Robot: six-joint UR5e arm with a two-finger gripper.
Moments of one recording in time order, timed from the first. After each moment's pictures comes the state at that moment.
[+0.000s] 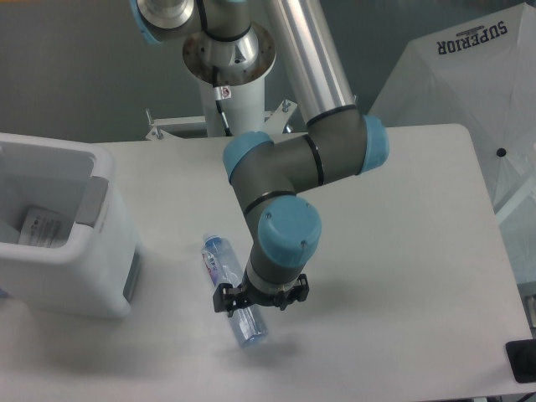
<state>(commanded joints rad) 2.33 -2.21 -1.33 -1.29 1.44 0.17</state>
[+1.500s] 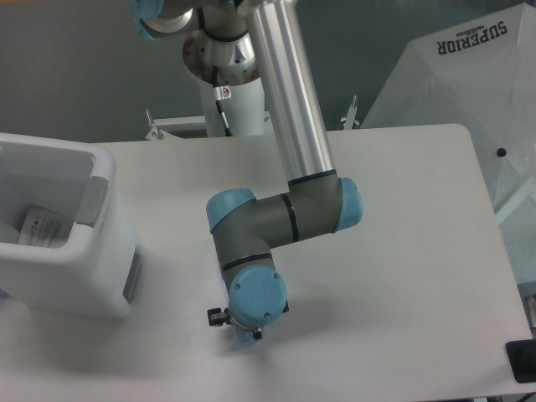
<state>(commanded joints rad) 2.28 -2.31 -1.28 -1.30 1.53 0.08</state>
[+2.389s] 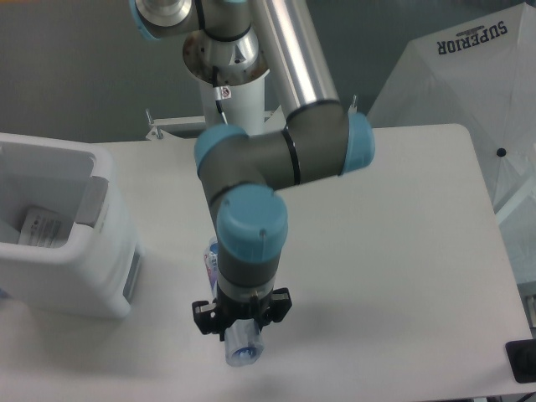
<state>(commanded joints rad) 2.28 -2.08 -1.17 -1.09 1.37 0.07</state>
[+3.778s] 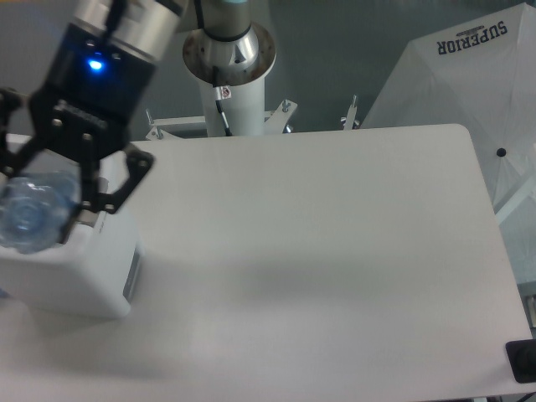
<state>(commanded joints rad) 2.16 -1.83 -1.21 -0.87 0.90 0.12</state>
